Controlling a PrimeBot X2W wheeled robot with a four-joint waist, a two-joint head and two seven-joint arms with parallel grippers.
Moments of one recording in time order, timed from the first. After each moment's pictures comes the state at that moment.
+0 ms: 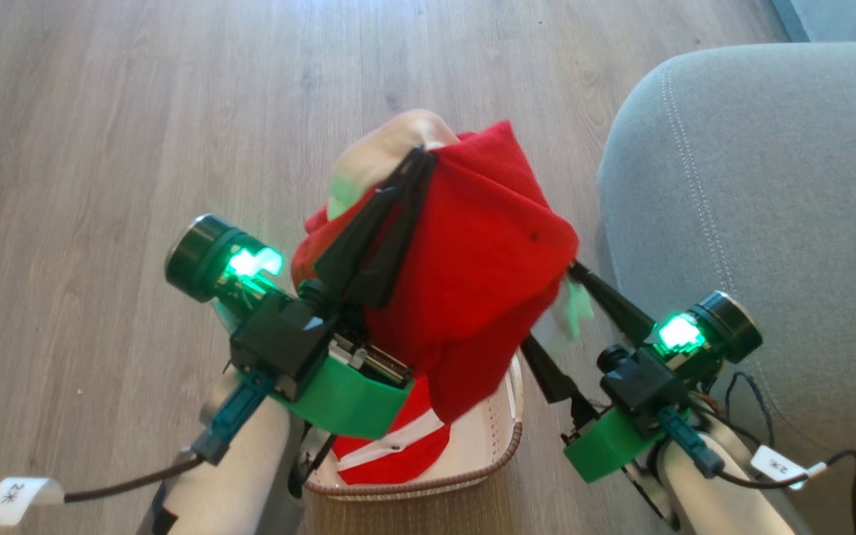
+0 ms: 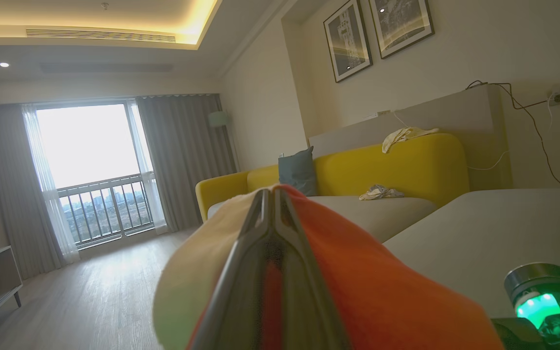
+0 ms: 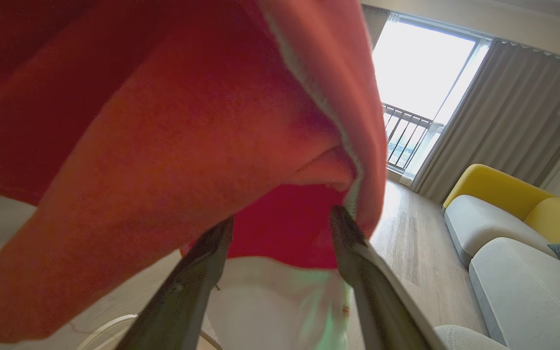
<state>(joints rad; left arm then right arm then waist) -0.32 0.05 -0.42 -0.18 -0.06 -0.05 -0.26 -0.18 -0.13 0.38 0.04 -0.13 0.13 -0.25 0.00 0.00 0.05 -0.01</state>
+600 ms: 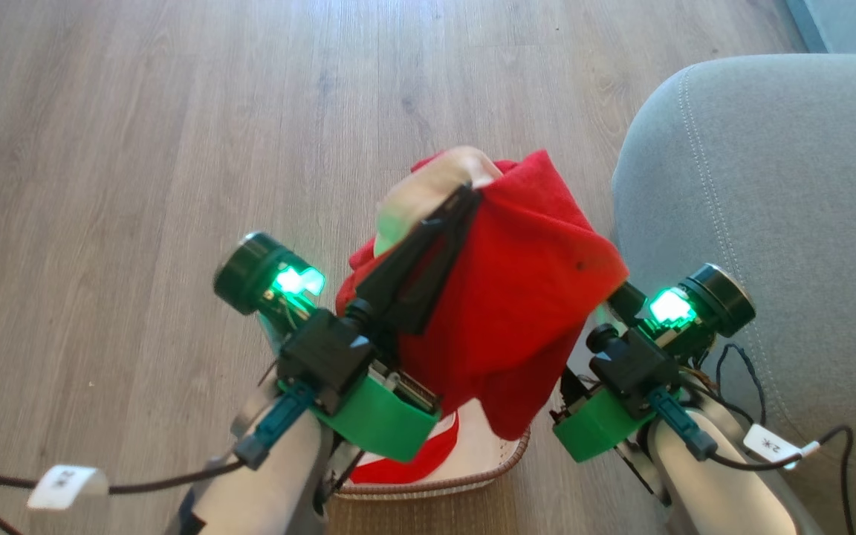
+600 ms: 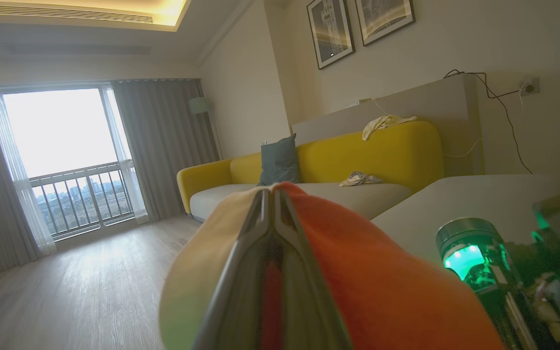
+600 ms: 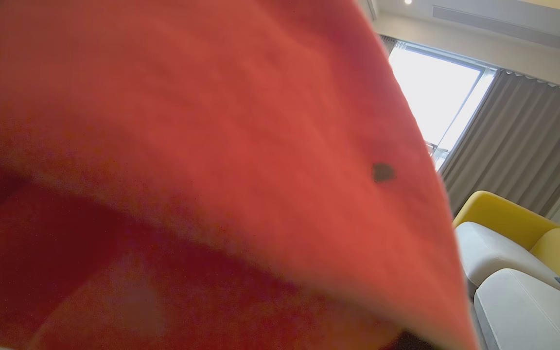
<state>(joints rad) -0.32 0.05 -0.50 -0.14 -0.07 -0.08 -0.26 -0.24 -0.13 0.40 0.05 -0.15 0.13 -0.25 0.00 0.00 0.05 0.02</state>
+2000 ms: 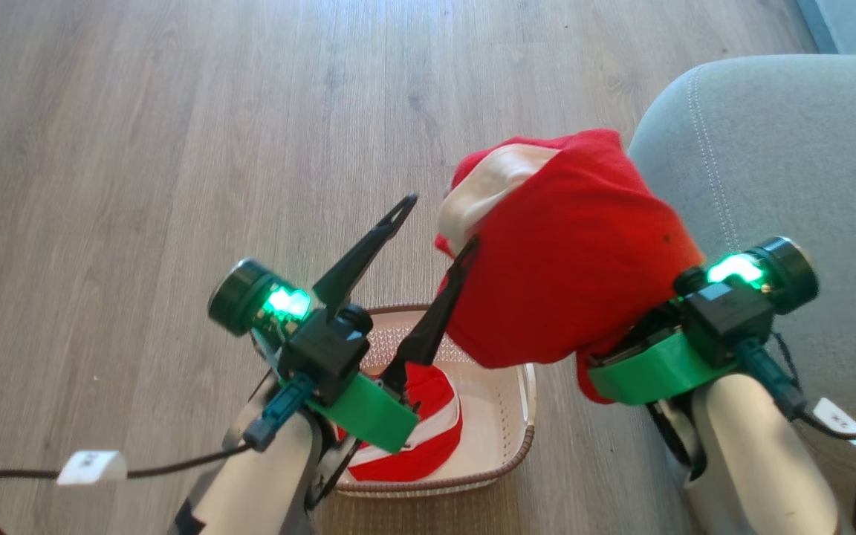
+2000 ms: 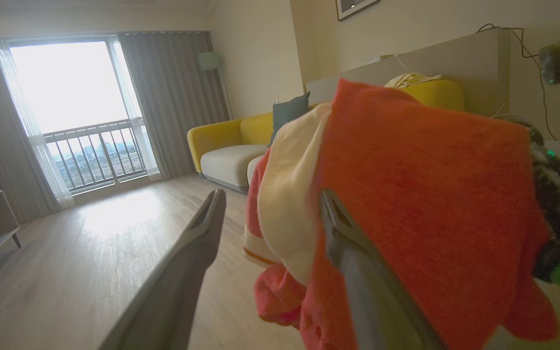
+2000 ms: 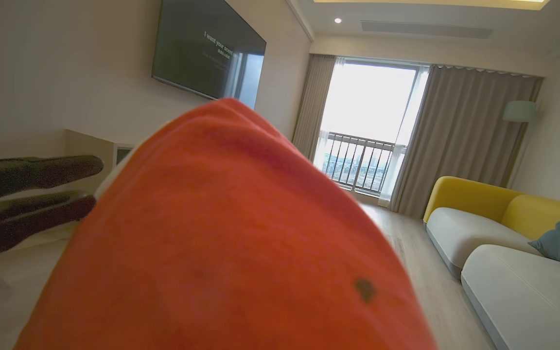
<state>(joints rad) -0.29 0.05 -0.47 -0.02 -0.06 -0.08 -0.26 -0.25 -0.07 0.25 0.00 -0.03 0.13 -0.25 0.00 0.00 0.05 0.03</state>
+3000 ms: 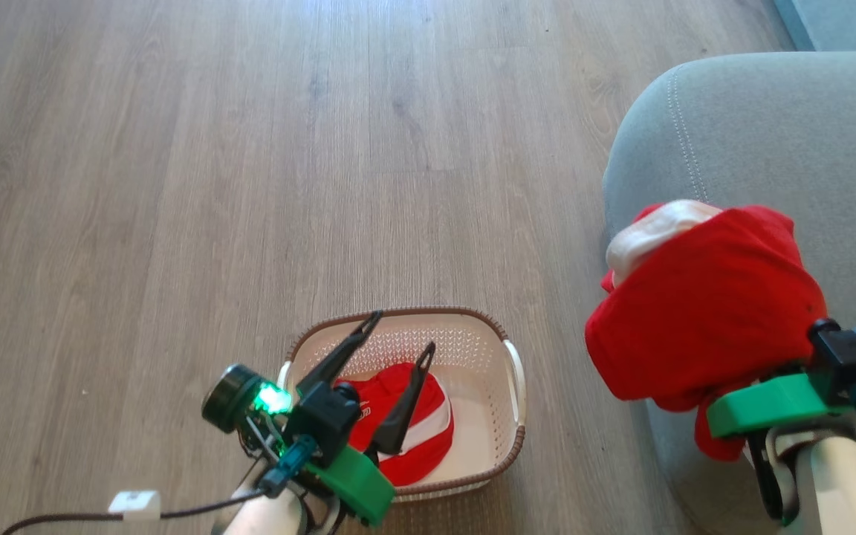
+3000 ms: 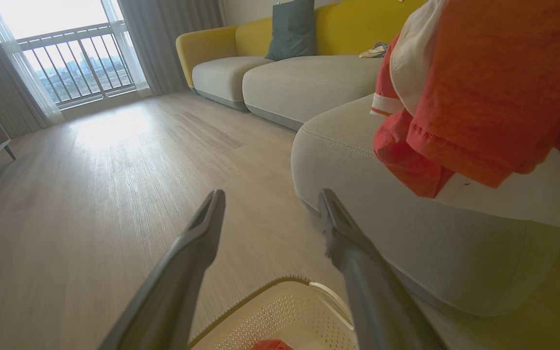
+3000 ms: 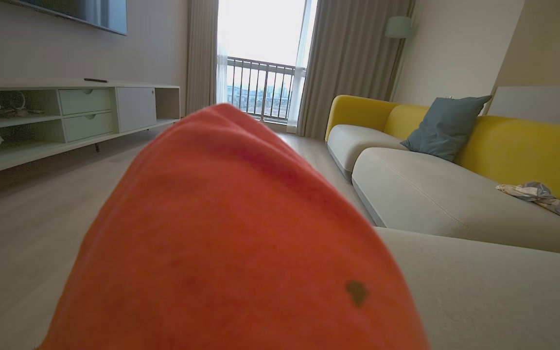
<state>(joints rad) -0.13 0.09 -0.45 0.14 -0.01 -0.06 -0.26 -0.08 -0.05 -0.10 0.08 -0.05 0.13 -0.25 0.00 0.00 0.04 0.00</state>
